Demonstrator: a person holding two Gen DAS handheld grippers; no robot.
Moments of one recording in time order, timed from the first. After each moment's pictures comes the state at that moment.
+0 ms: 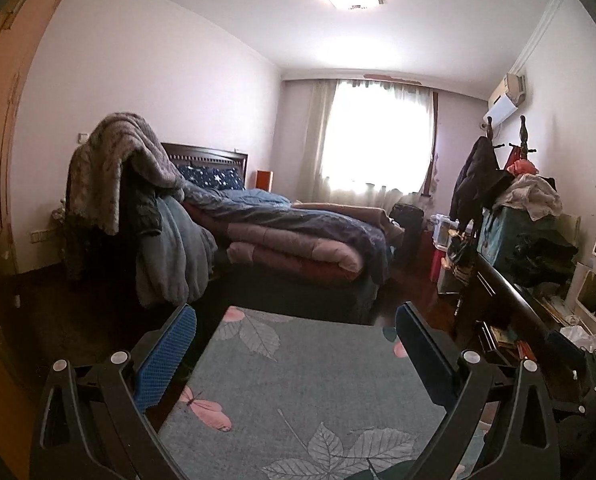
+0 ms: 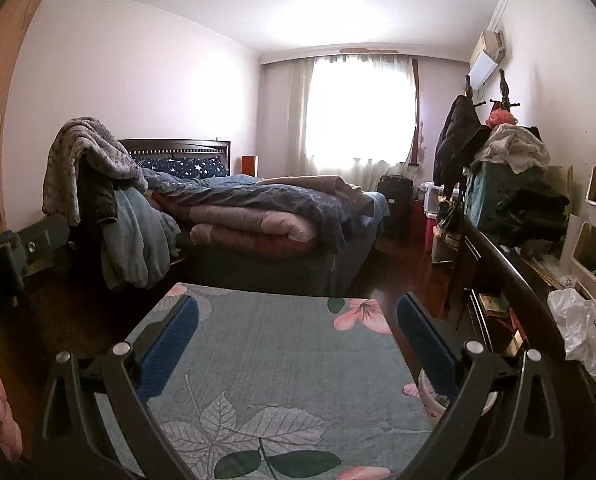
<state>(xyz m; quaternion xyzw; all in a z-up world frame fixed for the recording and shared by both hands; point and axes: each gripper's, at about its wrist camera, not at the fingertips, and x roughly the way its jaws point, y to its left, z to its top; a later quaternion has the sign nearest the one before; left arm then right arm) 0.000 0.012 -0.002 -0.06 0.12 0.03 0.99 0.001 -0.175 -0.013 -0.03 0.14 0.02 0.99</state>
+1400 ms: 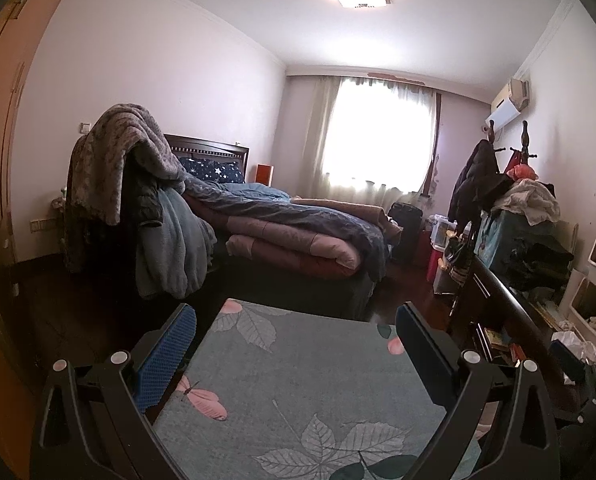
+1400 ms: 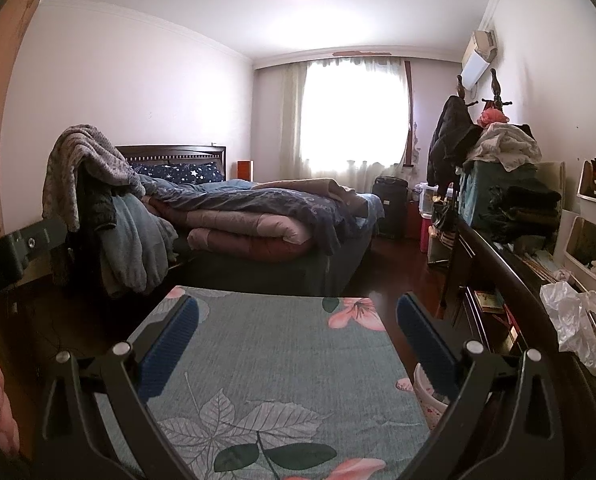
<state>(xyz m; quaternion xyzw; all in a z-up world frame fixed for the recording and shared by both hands) -0.011 0.011 -0.002 -0.08 0.13 0.02 0.99 -0.013 -0.181 -0.015 -0.02 0.13 0.02 0.99</state>
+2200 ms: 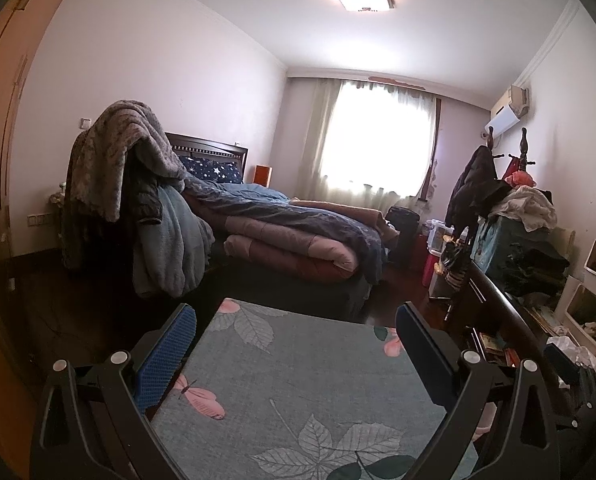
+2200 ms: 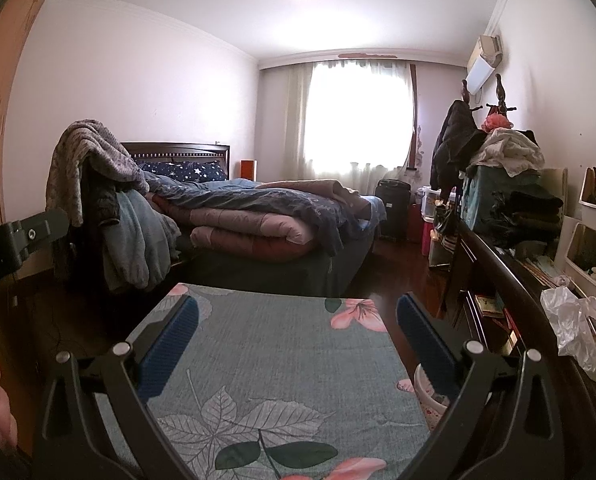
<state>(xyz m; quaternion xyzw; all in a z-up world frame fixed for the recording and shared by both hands) -0.016 0.012 -0.003 -0.09 0.12 0.02 0.99 -0.017 -0.175 -0.012 -0.03 0.13 0.02 0.99</state>
